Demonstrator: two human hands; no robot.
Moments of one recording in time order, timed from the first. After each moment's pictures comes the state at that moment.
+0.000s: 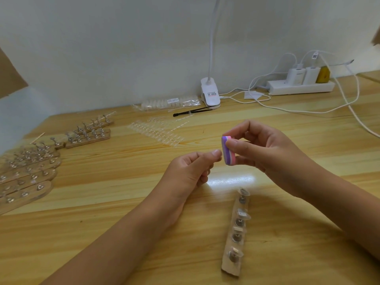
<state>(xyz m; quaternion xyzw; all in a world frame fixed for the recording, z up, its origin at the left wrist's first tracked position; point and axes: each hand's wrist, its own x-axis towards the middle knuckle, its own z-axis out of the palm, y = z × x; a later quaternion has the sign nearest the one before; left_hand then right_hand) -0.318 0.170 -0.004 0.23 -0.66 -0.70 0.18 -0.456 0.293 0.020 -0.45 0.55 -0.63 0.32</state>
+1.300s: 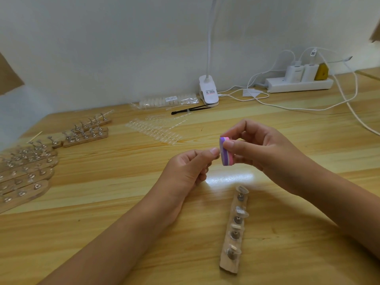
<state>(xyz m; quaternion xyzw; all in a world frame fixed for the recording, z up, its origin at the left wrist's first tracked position) -0.318 0.171 -0.004 0.23 -0.65 -0.70 0.18 -0.455 0.294 0.021 -0.44 0.57 -0.61 0.33</state>
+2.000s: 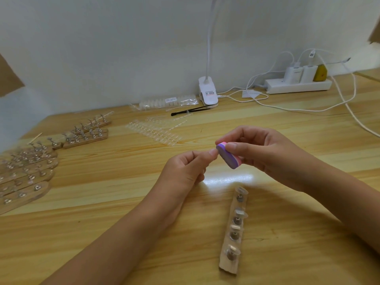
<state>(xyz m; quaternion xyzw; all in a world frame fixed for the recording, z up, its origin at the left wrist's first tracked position) -0.316 0.172 -0.003 0.23 -0.67 -0.68 0.19 -0.469 0.295 0.018 -0.48 0.56 -0.57 0.36</state>
